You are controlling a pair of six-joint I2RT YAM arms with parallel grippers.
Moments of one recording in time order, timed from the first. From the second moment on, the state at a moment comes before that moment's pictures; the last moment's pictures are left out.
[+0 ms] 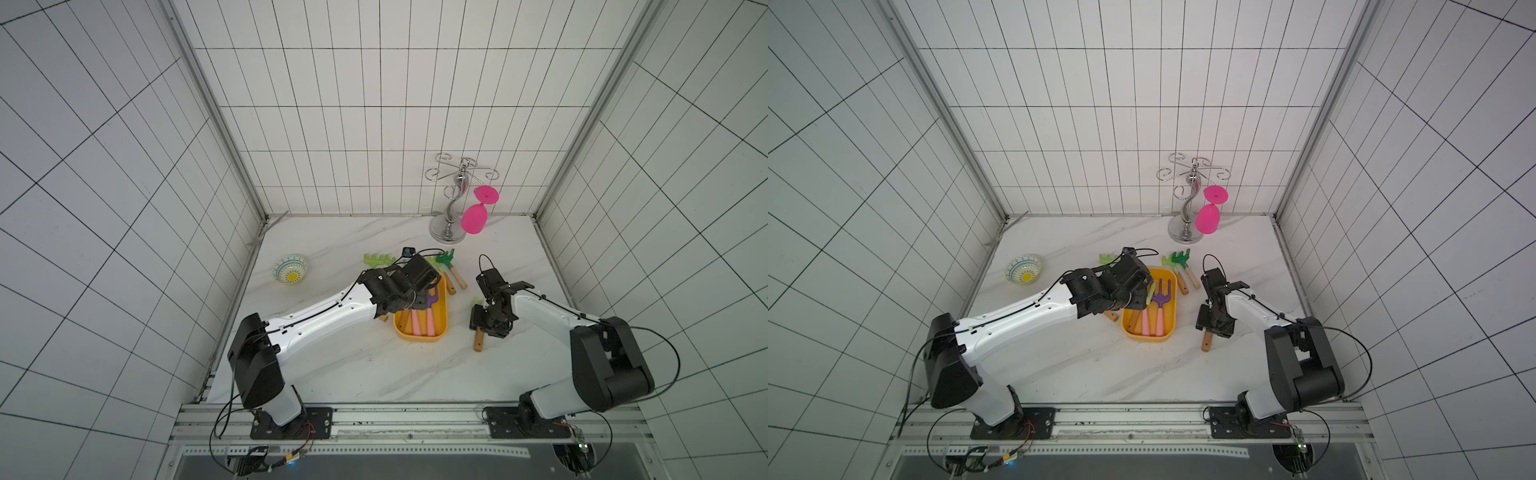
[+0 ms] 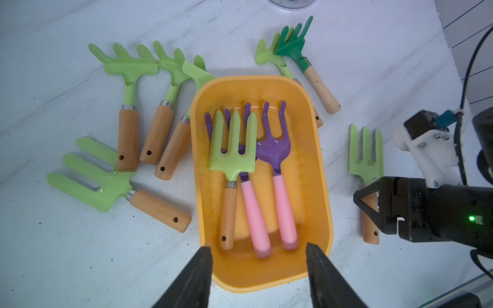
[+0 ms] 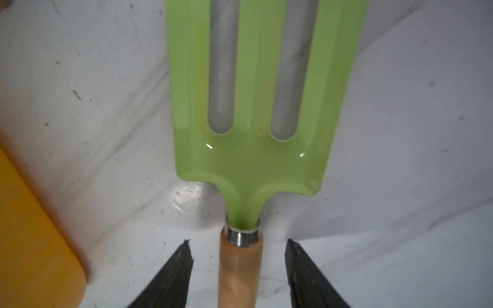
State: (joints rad) left arm -0.97 1.61 1.44 -0.82 -0.27 -0.73; right arm 0.40 1.50 0.81 -0.76 -0.03 0.55
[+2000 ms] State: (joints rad) left arm -0.76 1.47 0.90 0.65 0.86 -1.07; right arm 0.45 1.00 0.91 -0.11 -0.85 0.72
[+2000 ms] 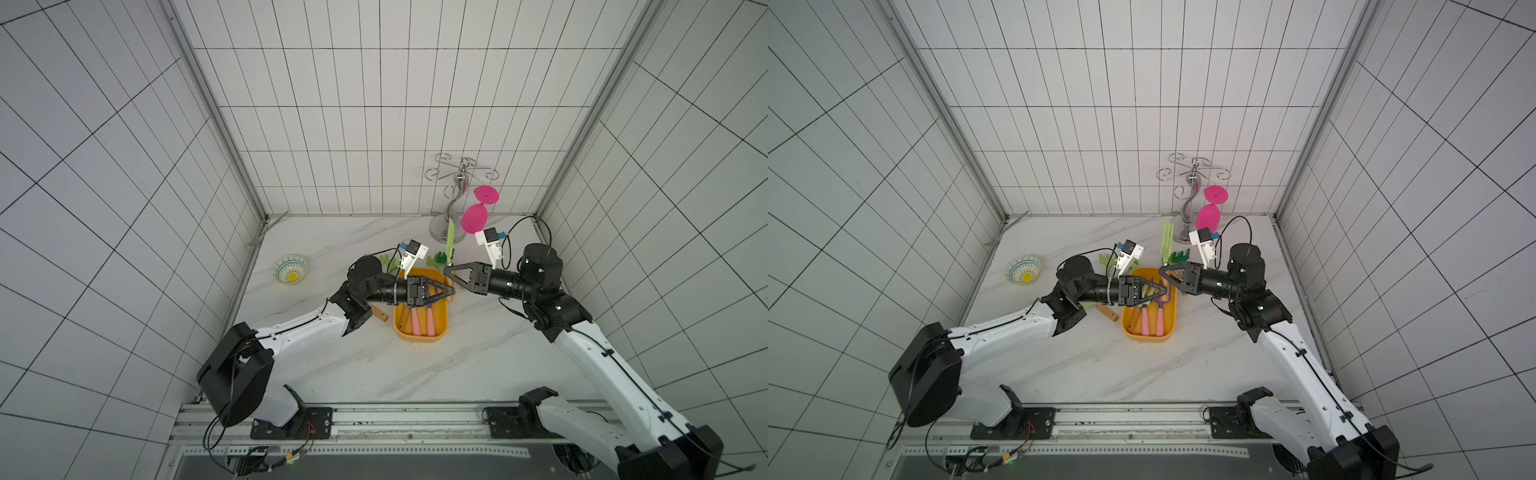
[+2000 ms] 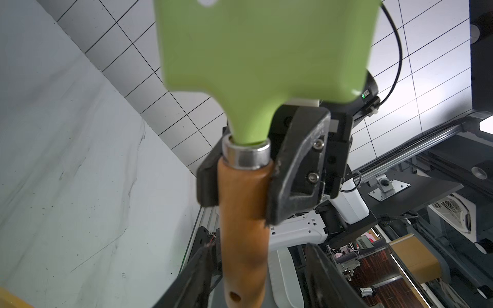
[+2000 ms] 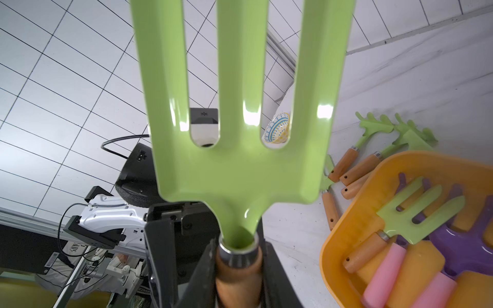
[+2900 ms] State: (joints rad) left arm -0.84 1.70 1.32 -0.44 0.22 -0.76; right arm 0.45 0.83 0.89 -0.65 0.08 0.44
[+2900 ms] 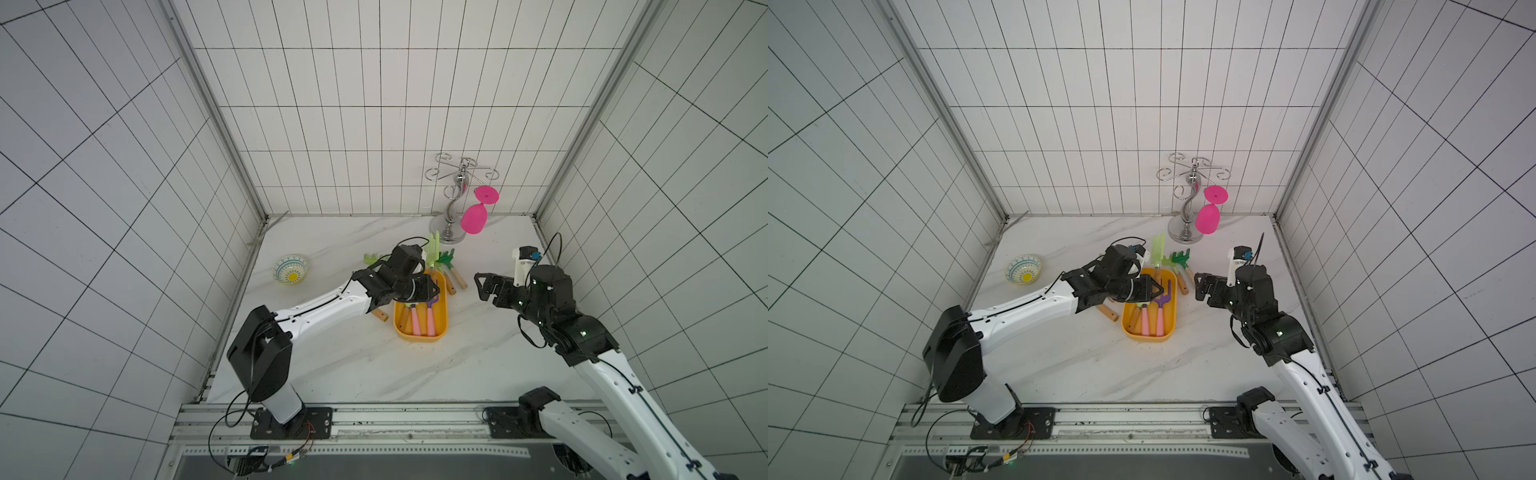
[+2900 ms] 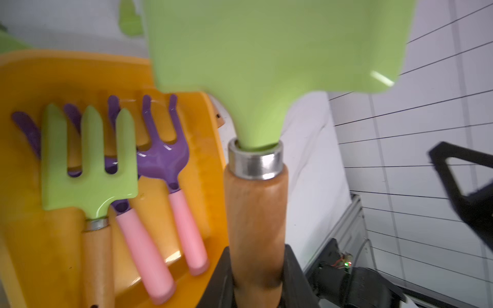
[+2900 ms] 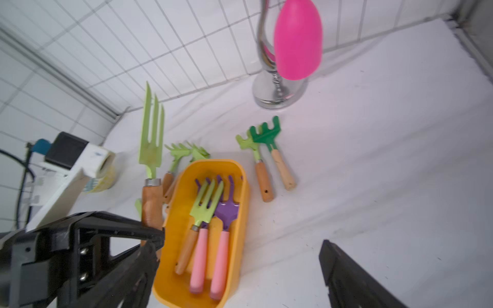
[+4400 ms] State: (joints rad) left arm -0.97 2.15 1.74 -1.01 0.02 -0.87; right arm 0.42 0.98 0.77 -0.79 0.12 0.51
